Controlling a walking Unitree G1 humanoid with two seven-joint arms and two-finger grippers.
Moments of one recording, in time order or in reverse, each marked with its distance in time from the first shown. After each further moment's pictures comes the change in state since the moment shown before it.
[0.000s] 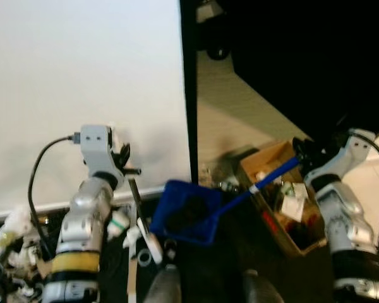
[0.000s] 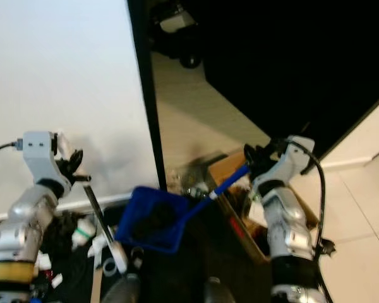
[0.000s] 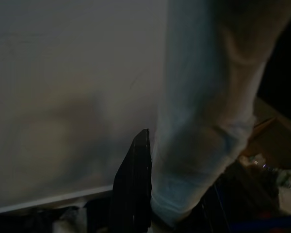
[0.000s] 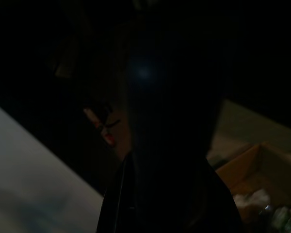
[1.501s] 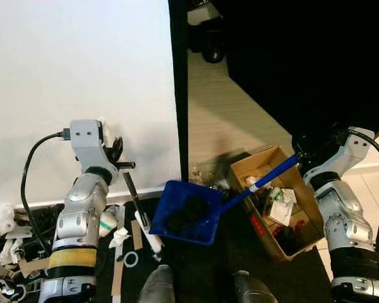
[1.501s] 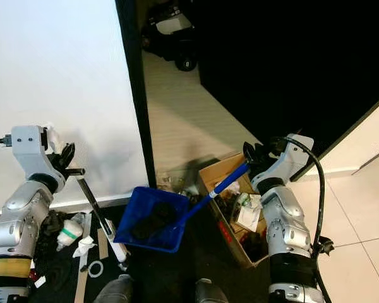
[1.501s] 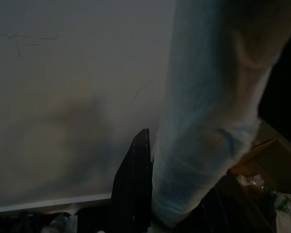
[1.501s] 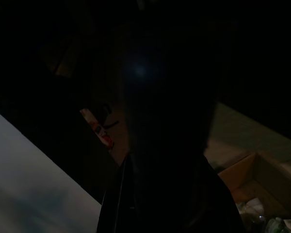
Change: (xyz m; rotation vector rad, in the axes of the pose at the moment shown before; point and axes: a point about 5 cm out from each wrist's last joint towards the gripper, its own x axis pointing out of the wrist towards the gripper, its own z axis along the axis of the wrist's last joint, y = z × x) left arm 0.002 0.007 0.008 -0.032 -0.053 0.049; right arm 0.003 0.003 0.002 0.001 -0.004 0.021
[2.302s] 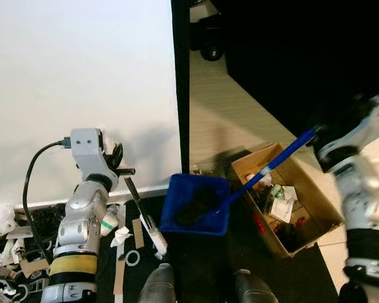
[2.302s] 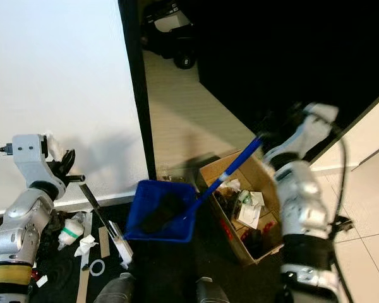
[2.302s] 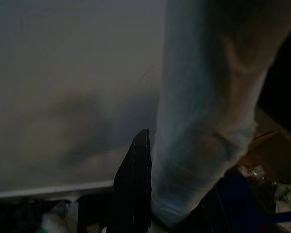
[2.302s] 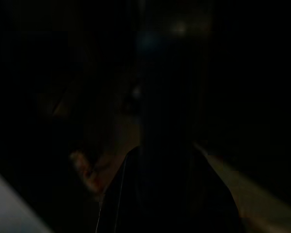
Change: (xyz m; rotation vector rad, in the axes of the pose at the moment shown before) left arm -0.009 0.007 -0.019 -0.016 0.033 0.028; right arm 0.014 -0.008 0.086 -0.074 -0.220 0.005
